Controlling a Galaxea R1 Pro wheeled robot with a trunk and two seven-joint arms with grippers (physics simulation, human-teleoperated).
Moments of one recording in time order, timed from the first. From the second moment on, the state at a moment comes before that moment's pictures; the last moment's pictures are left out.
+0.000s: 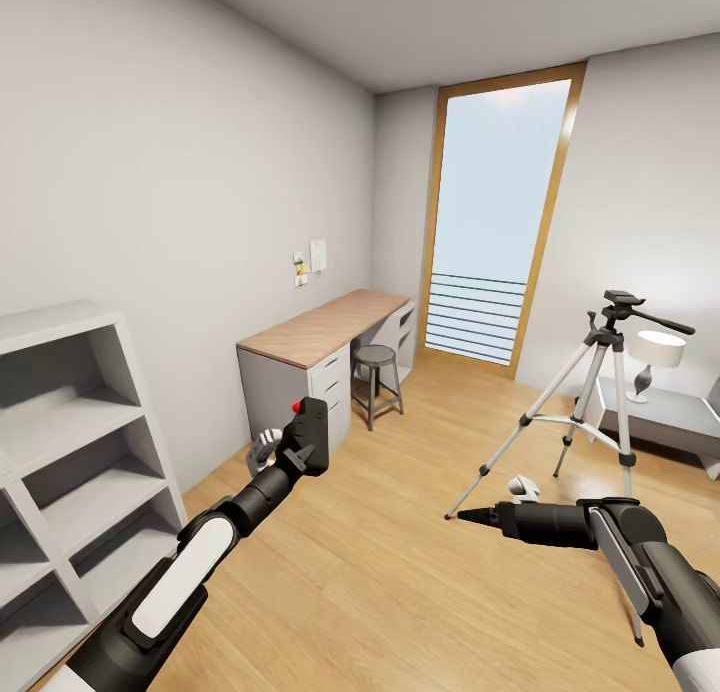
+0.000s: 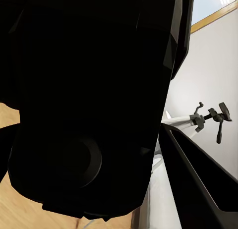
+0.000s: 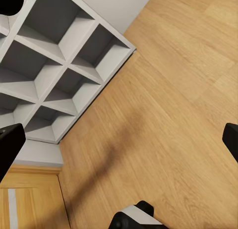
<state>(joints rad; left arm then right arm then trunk) -0.44 0.16 -0.44 -1.34 1.34 0.17 0.16 -0.48 -0.31 -0.03 -1.14 -0.24 1.00 0.92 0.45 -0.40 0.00</state>
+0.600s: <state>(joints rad) -0.44 0.16 -0.44 -1.34 1.34 0.17 0.16 -0.48 -0.31 -0.03 -1.15 -0.25 1.00 0.93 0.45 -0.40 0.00</state>
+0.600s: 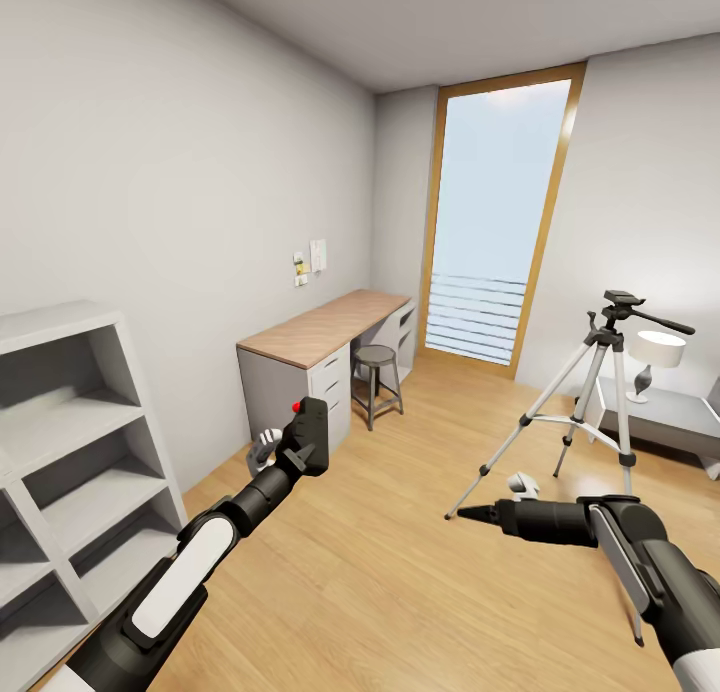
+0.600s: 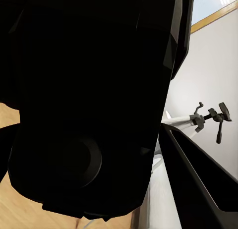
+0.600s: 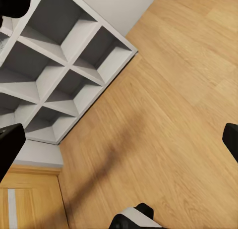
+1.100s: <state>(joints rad) -0.44 0.16 -0.45 -1.35 1.34 0.17 0.16 -0.47 -0.31 -0.04 -1.20 -0.24 1.02 0.92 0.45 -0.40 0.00</state>
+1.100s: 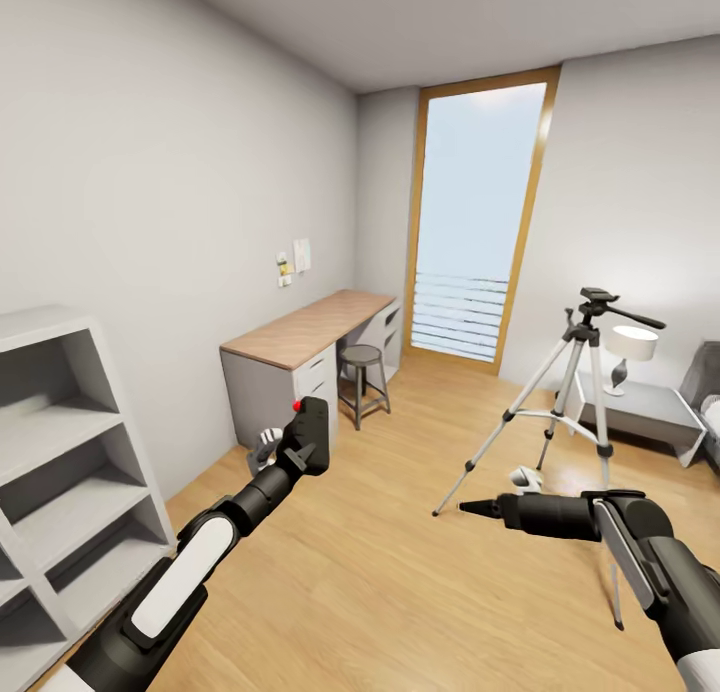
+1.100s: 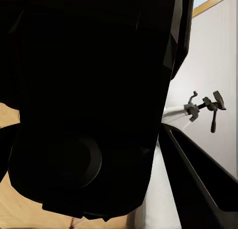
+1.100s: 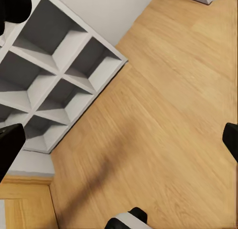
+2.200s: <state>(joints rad) -0.47 0.17 -0.35 -1.06 1.26 0.31 0.53 -0.47 -0.21 -0.15 -1.20 -0.25 1.04 0.12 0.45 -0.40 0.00</state>
